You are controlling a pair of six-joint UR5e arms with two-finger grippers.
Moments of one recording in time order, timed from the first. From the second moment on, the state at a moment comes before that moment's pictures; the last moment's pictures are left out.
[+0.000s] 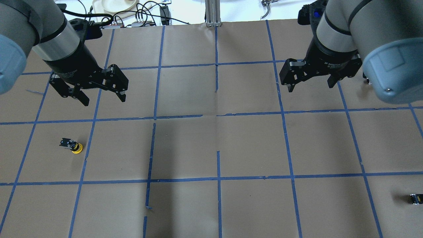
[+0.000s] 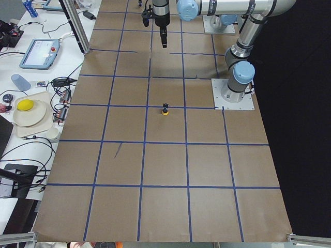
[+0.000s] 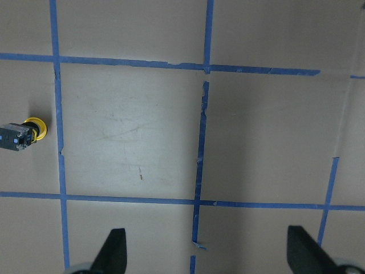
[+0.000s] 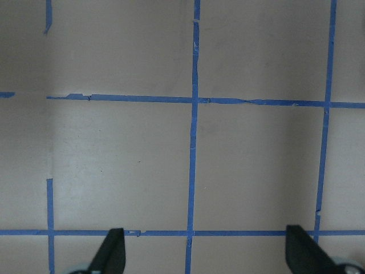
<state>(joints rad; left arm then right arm) -1.51 -1.52 -1.64 -1.65 1.55 0.00 1.64 -1.66 1.68 -1.65 -1.63 0.02</state>
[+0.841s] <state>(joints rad) -1.50 -1.52 -1.64 -1.62 1.56 0.00 1.64 -1.67 1.68 -1.65 -1.63 0.02</state>
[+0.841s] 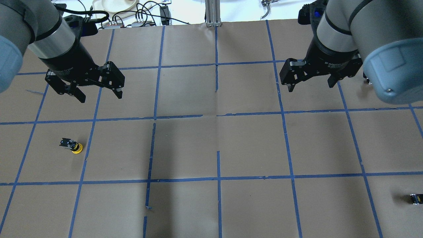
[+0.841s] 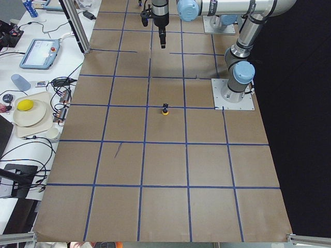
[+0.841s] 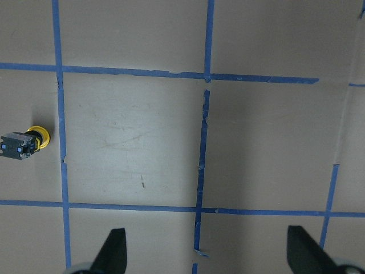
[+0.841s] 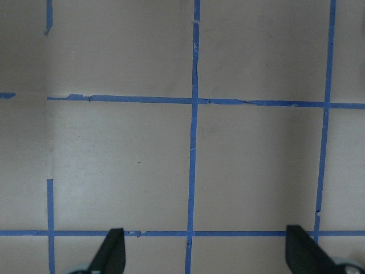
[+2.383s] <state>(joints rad) -1.06 -1.68 -1.71 -1.49 1.56 0.37 1.64 -1.66 1.68 -1.64 -1.63 0.02</state>
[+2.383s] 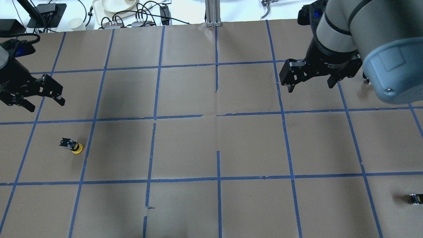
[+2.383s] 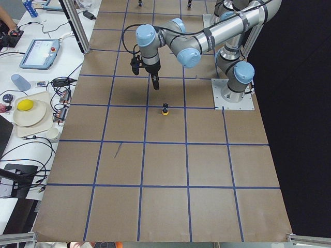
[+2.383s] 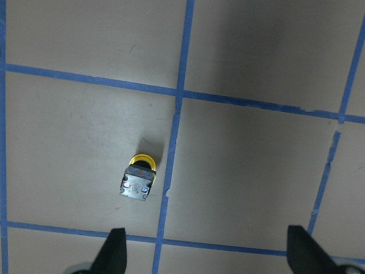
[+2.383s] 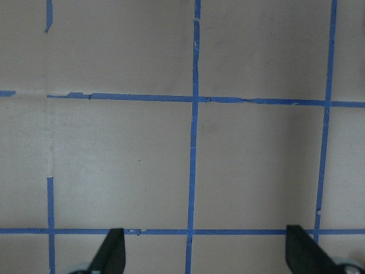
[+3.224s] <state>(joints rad) -0.97 -1.78 -1.93 -1.17 1.61 0.46 1.64 -1.66 1.68 -1.64 -1.63 0.02</state>
